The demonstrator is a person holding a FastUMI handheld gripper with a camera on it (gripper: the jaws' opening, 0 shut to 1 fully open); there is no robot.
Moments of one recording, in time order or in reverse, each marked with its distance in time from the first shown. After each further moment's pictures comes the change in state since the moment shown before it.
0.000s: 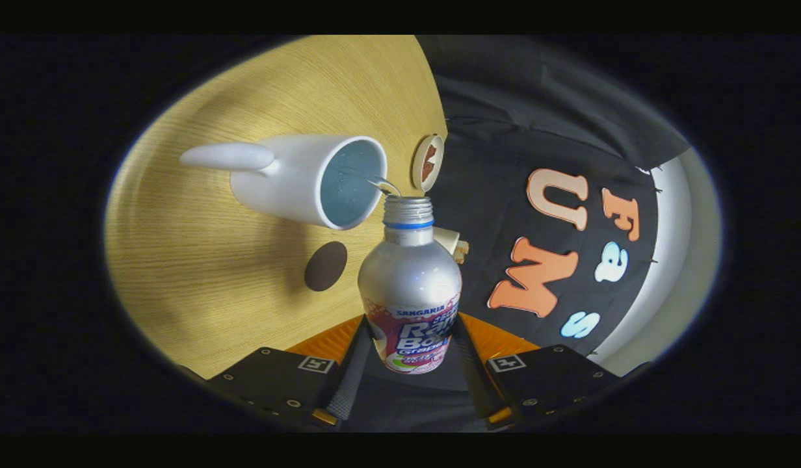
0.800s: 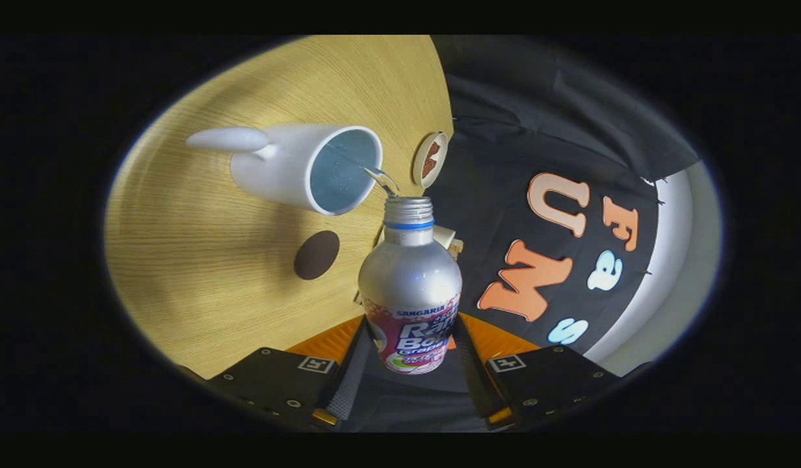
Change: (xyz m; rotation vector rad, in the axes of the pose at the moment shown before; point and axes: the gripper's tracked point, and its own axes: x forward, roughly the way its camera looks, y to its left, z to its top) arm 0.000 -0.013 -0.009 -0.067 0.014 -0.008
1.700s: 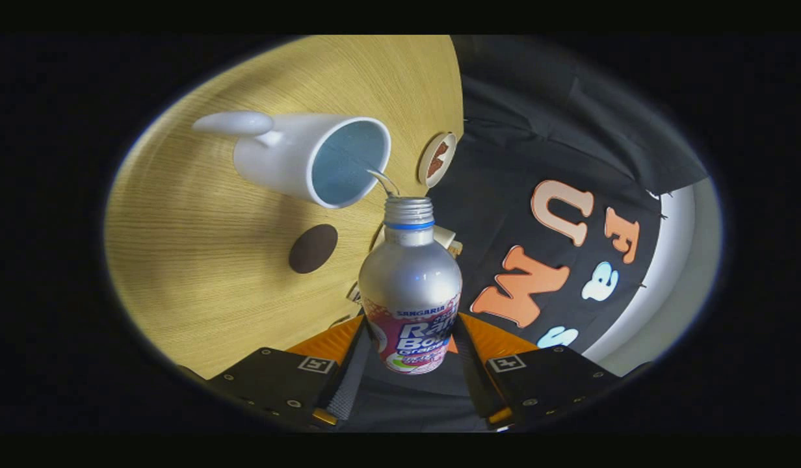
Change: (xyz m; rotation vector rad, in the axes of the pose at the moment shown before) arm 0.008 -0.009 0.000 -0.074 -0.004 -0.012
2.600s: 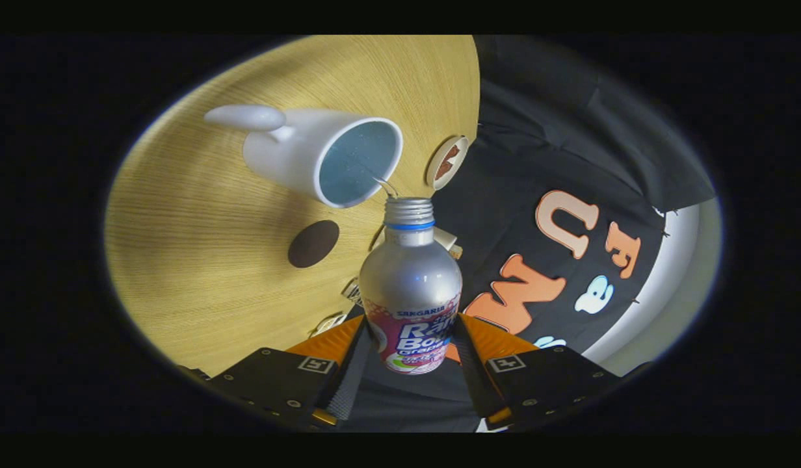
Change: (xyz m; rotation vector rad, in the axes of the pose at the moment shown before) arm 0.000 -0.005 0.003 -0.080 -0.005 0.017
